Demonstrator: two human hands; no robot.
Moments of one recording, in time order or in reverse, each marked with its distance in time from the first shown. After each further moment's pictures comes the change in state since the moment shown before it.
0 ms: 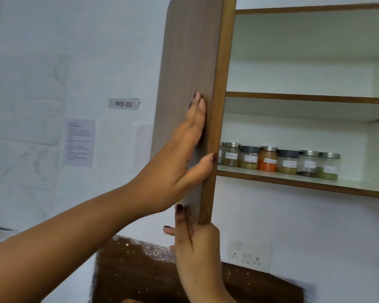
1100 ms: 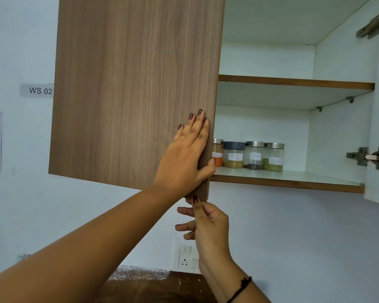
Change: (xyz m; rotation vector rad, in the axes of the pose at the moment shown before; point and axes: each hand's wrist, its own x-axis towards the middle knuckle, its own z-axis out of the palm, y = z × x) left_hand 0.151 -0.046 0.253 0.390 0.071 -0.018; right_hand 0.133 0.092 -0.191 0.126 0.248 0.200
